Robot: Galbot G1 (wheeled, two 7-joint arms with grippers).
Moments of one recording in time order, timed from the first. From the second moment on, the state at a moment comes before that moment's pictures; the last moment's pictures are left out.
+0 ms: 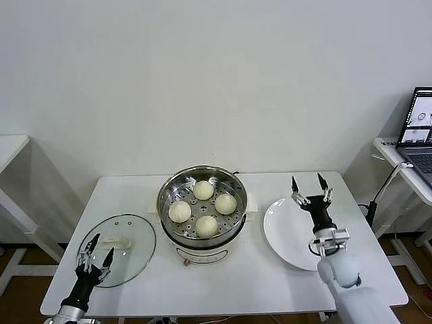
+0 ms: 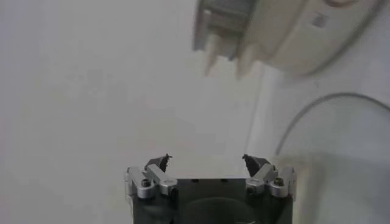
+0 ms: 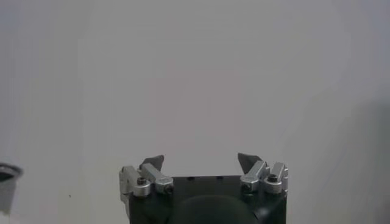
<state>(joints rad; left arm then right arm) 1.59 -1.19 -0.70 -1.65 1.03 -0.29 -0.34 -1.10 1.10 0.37 1.49 0.38 0.40 0.08</state>
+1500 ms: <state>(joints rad) 1.39 -1.21 -0.65 -1.44 1.20 -0.21 -0.40 -1.23 1.21 0.46 1.47 0.30 0.44 0.05</state>
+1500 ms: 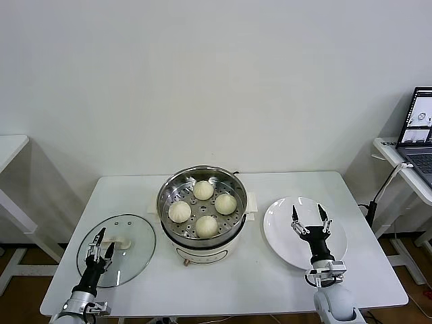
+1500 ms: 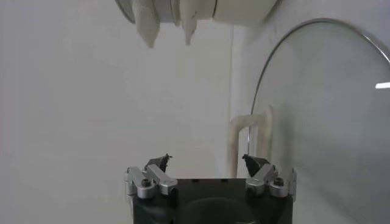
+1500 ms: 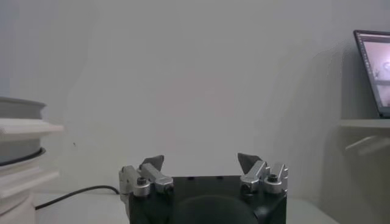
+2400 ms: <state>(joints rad) 1.33 -1.20 -0.59 -1.41 1.15 -0.13 -0.35 -1.24 1.22 0.47 1.48 0.28 0.44 0.05</state>
